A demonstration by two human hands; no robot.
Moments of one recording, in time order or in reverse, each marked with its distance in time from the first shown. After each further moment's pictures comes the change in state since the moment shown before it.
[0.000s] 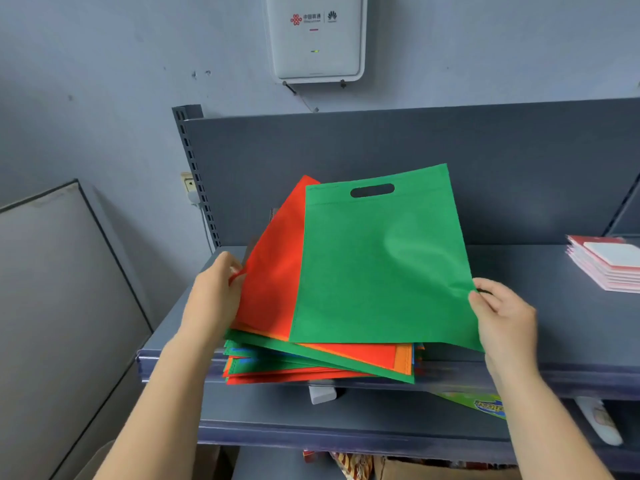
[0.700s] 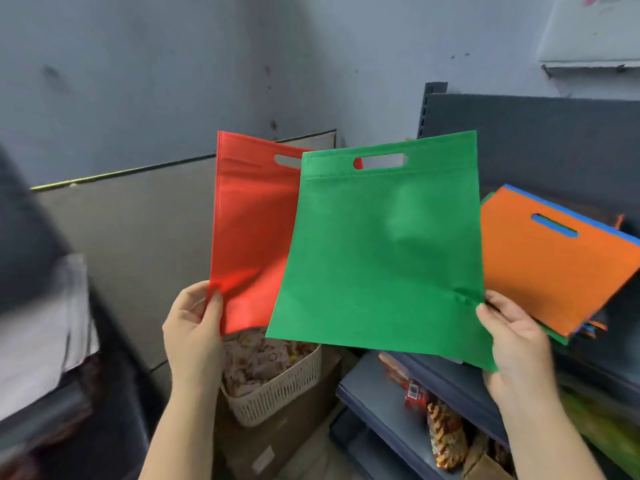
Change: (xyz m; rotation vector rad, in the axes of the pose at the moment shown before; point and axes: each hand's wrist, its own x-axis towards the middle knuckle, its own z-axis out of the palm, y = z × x) left_hand -0.309 -0.047 -0.159 -0.440 0.944 -0.341; right_hand -0.169 -0.061 0.043 0.489 -0.777 0.398
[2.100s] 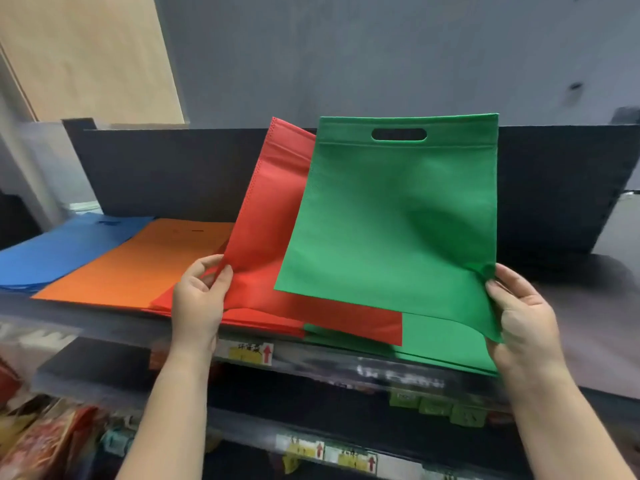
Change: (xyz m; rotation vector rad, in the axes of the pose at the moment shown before) left_hand -0.017 0.166 -0.690 0.312 0.741 0.061; right_hand -0.471 0.142 0.457 0.183 -0.933 0.407
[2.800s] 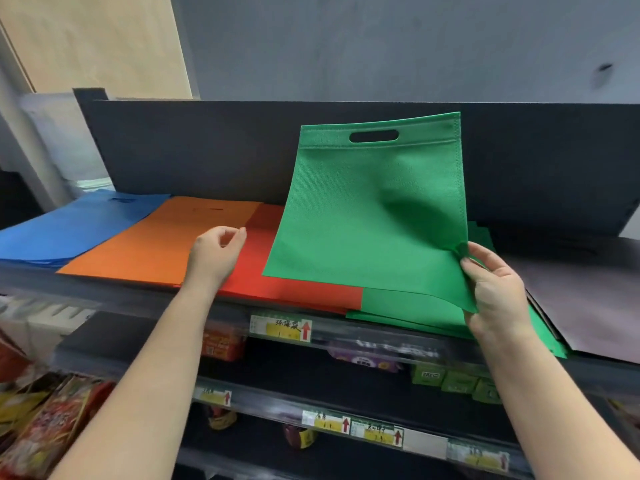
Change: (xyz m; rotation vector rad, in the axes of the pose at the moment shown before) left_hand 0.067 -0.013 -0.041 0.634 -0.154 0.030; right_hand -0.011 0.049 0.056 -0.067 -0.029 0.015
